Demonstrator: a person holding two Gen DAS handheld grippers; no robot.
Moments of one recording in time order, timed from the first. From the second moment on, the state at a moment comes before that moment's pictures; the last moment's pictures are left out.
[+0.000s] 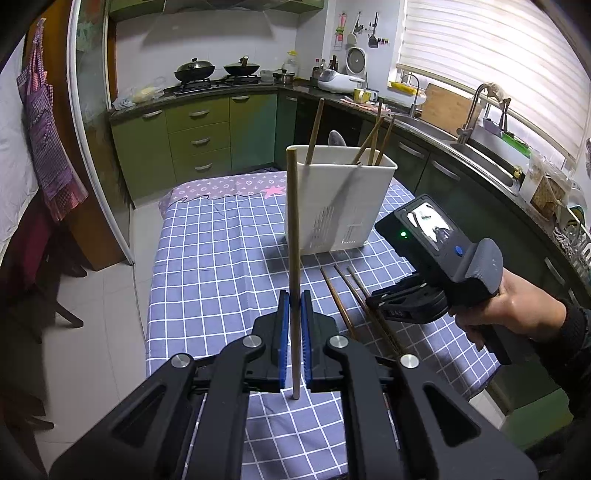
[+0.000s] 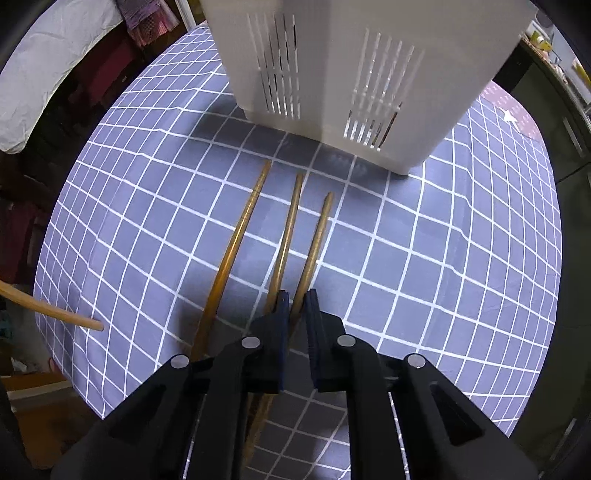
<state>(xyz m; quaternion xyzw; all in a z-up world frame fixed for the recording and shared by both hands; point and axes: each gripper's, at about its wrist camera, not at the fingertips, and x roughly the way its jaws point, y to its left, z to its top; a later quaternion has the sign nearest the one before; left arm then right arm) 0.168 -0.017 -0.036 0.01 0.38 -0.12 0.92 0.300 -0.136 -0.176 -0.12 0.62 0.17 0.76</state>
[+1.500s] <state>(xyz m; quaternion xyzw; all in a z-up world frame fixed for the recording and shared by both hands) 0.165 -0.029 -0.019 0.03 0.37 -0.12 0.92 0.190 -0.269 -0.031 0.00 0.42 0.19 0.89</state>
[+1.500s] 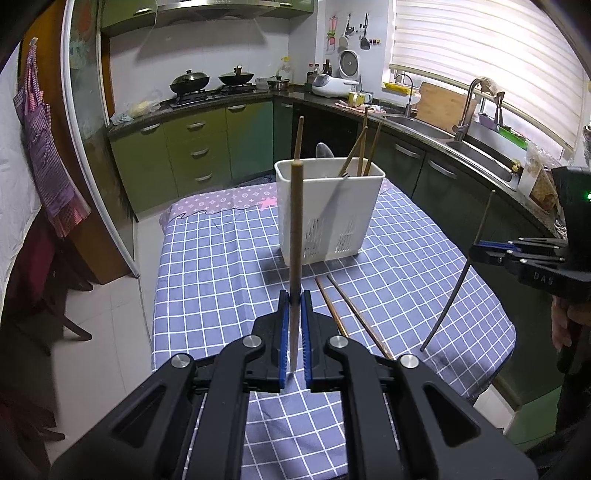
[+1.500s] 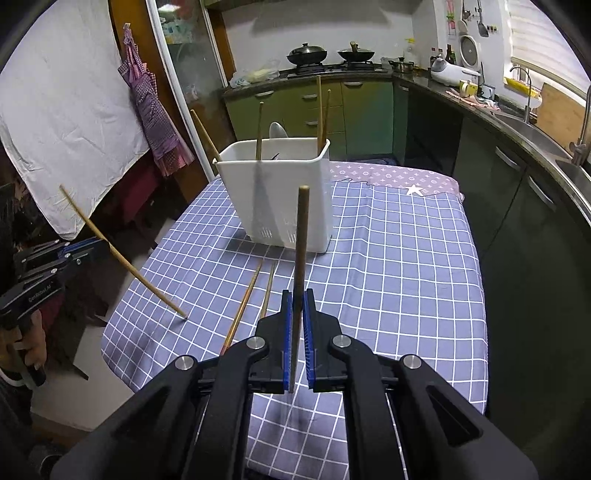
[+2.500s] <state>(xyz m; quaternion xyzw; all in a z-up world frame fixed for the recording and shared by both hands) 0.260 -0.095 0.146 0.05 0.23 -0.13 0.96 0.184 -0.285 -0.033 0.03 0.41 0.21 0.89</state>
